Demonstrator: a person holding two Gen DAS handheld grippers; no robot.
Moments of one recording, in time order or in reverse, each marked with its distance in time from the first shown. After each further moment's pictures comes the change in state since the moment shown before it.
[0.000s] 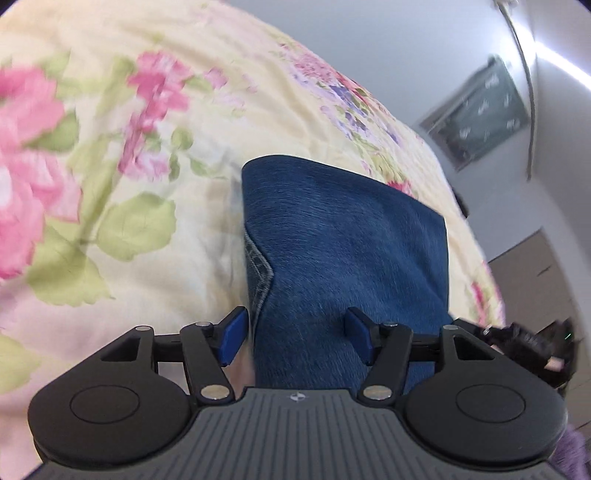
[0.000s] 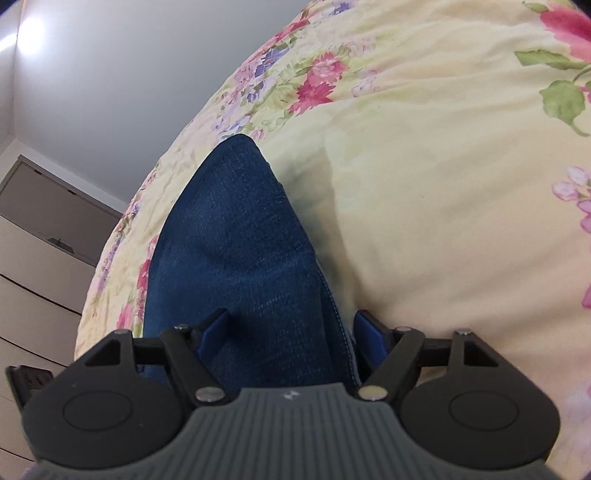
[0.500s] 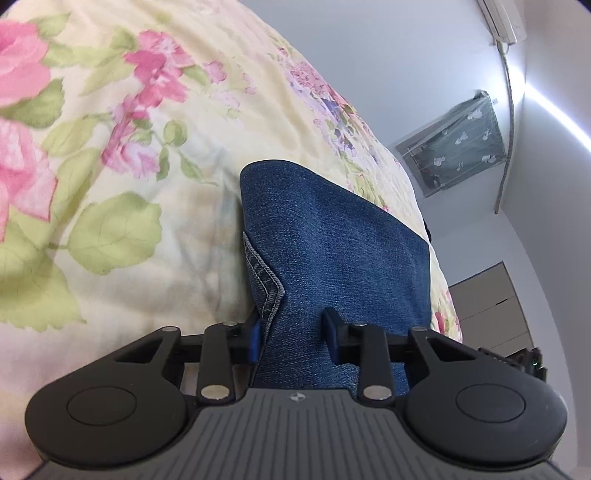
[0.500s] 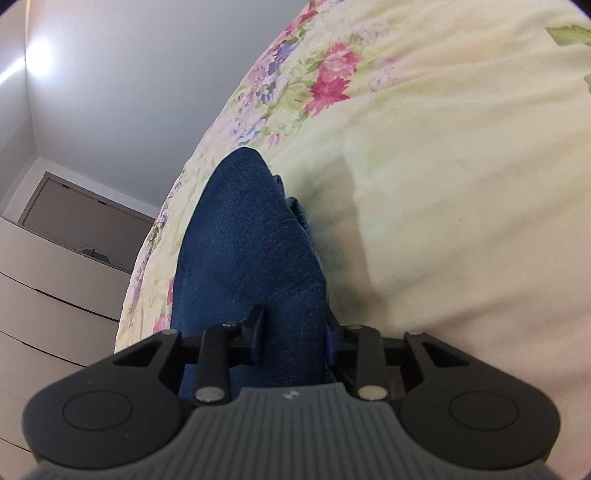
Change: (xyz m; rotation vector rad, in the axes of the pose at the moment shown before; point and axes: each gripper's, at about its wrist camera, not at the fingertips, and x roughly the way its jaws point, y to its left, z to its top) left arm 0.005 0.010 0.011 -0.045 -0.033 -0.111; right arm 0.004 0.001 0.016 0.024 -0.009 0.107
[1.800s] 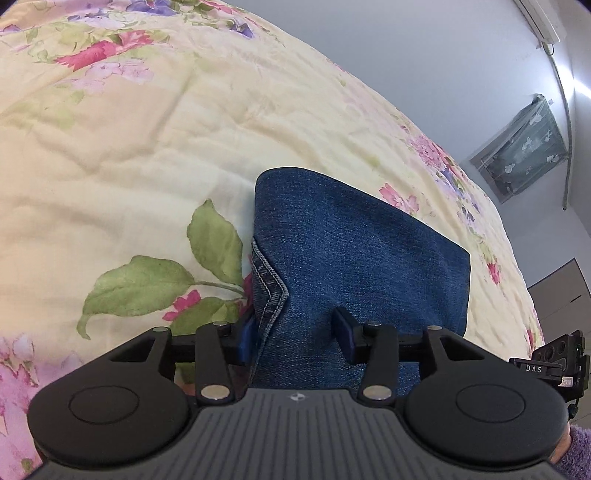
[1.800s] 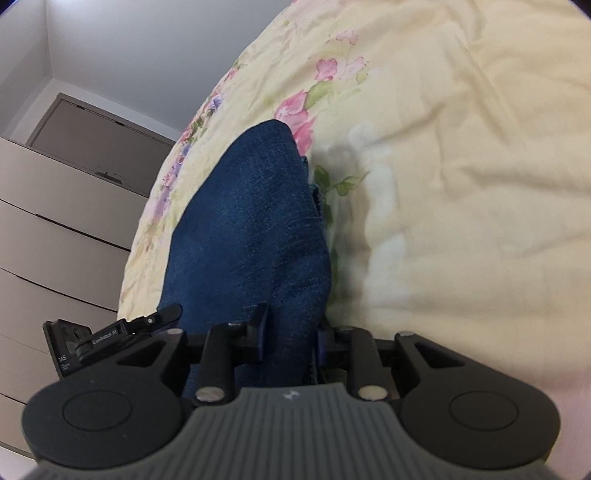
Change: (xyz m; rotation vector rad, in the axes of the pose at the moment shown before) left arm -0.180 0.164 0.116 0.060 -0.025 0.266; right arm 0.239 0.169 -0.110 -0.067 0.224 0.017
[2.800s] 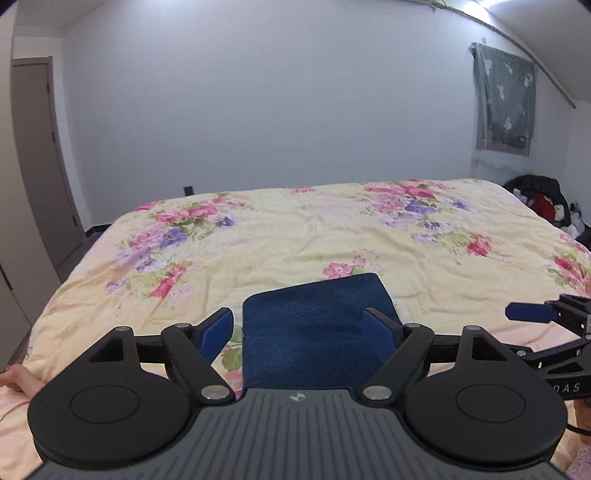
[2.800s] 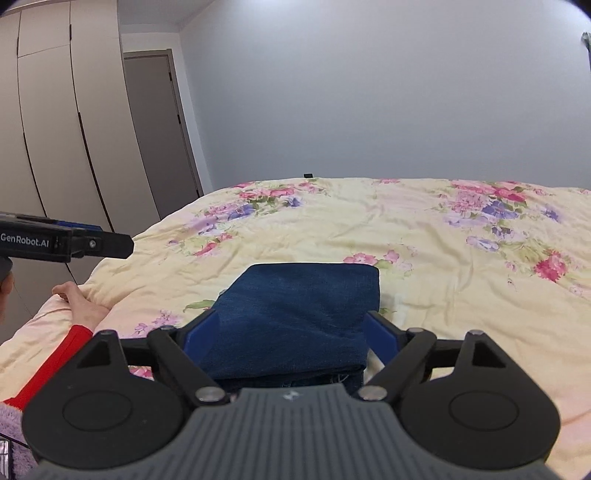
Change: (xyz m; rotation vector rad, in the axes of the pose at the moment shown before) left arm -0.221 -0.244 -0.129 0.522 -0.401 0.411; right arm -0.191 0.186 -0.185 -0.743 -0.443 -0.258
